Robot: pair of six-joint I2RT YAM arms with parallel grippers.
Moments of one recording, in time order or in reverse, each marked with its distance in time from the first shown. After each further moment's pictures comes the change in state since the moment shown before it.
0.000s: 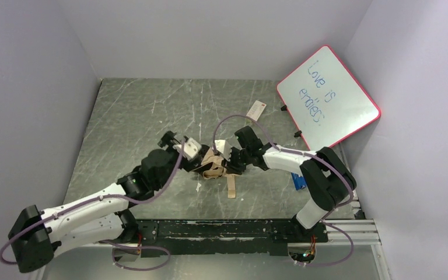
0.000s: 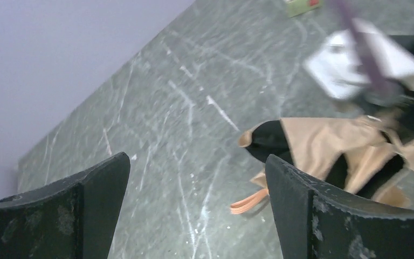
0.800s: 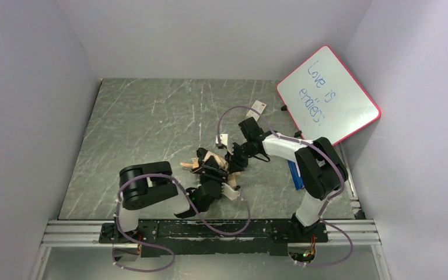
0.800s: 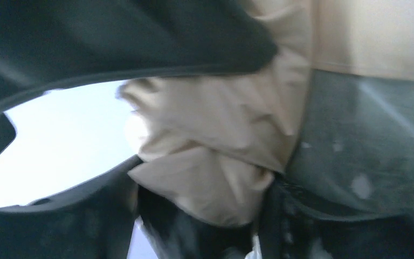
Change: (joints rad) left arm -0.274 1.075 0.010 0.858 -0.335 0.813; right arm -0.097 0.101 0.148 -0.215 -0.233 -0.124
